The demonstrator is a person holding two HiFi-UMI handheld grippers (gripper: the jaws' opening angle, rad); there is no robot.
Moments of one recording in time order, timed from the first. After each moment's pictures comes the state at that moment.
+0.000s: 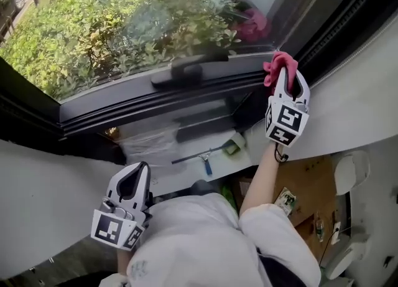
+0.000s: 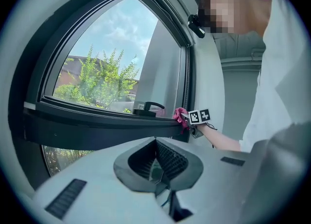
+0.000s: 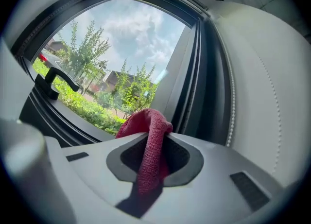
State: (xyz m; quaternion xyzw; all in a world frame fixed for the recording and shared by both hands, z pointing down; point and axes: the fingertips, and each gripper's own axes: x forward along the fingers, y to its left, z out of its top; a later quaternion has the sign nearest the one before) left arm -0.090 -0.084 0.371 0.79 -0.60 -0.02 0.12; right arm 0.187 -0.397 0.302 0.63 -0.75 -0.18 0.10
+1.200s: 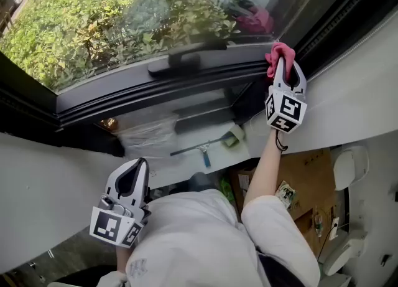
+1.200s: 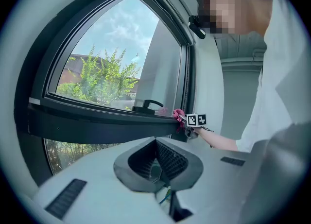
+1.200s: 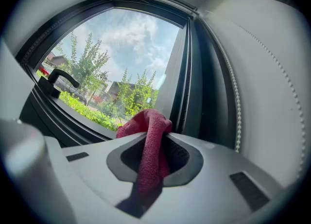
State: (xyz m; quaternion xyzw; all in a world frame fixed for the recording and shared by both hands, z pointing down) left arm -0.083 -0.071 0.378 0.79 -0.60 -0.02 0.13; right arm 0.194 -0.414 0.322 0.60 -0.78 -0.17 0.04
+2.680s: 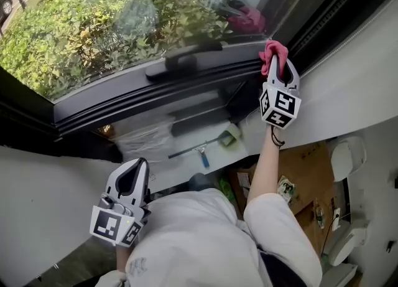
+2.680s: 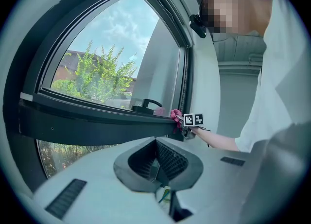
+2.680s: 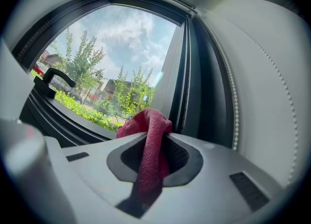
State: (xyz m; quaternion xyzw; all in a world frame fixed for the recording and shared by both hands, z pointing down) left arm -0.092 -0.080 0.377 0.81 -0.58 -0.02 0.13; right arm 0.192 -0.415 0.321 0.62 -0.77 -0.15 0.05
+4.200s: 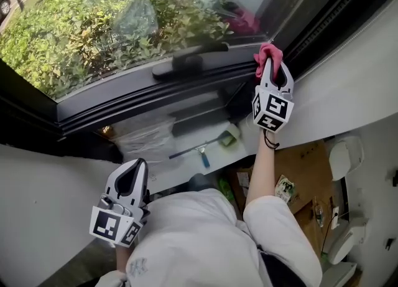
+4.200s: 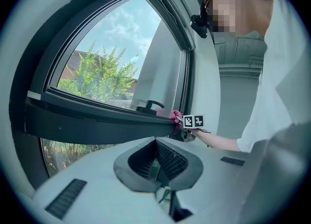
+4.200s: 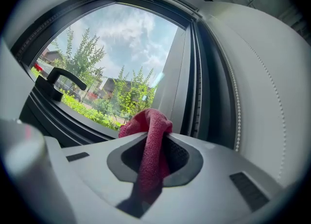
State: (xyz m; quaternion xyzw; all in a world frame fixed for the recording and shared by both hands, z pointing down) left arm -0.108 -0.072 0.382 0.81 -0.58 -0.03 0.14; right arm 0.167 -0.395 0.325 0.63 -0.76 -0.16 0.05
